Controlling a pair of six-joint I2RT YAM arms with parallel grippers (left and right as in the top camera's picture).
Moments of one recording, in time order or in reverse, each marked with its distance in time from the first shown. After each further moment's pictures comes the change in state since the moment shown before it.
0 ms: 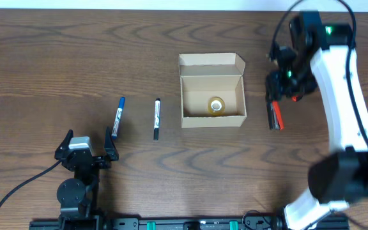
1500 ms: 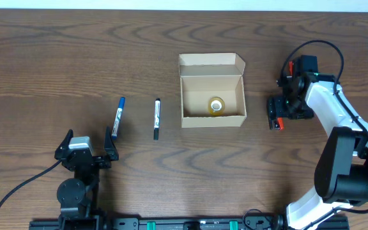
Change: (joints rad) left arm 0.000 0.000 0.000 0.000 0.000 0.000; right arm -0.131 0.029 -0.550 0.652 0.090 0.082
